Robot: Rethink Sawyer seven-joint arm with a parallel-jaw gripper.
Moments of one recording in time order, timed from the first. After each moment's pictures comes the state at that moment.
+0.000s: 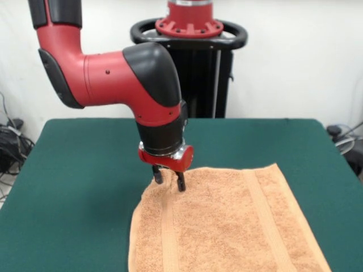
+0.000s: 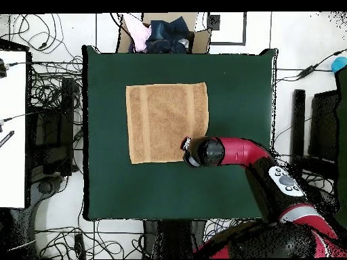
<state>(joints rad) -0.69 -0.41 0.41 1.68 -0.55 0.53 2.22</state>
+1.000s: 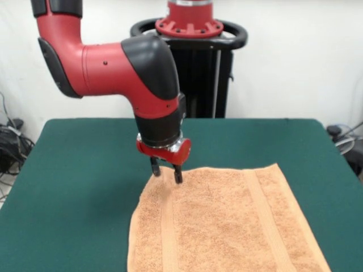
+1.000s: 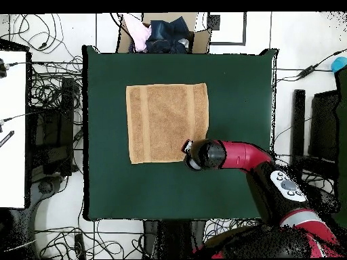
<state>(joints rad) -0.67 -0.46 0.35 1.72 -0.49 0.52 2.22</state>
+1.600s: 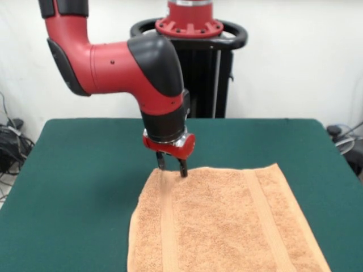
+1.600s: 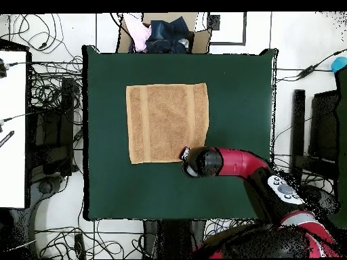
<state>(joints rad) -0.67 -0.43 0.33 1.77 -0.48 0.47 2.22</state>
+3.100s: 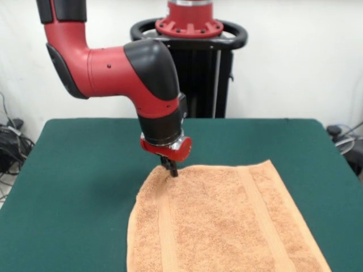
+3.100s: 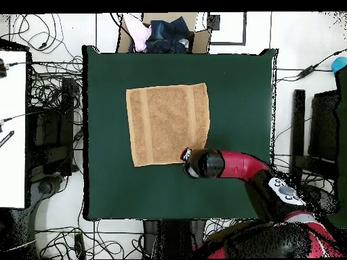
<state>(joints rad) -0.68 -0.41 0.32 1.77 -0.48 0.44 2.22</state>
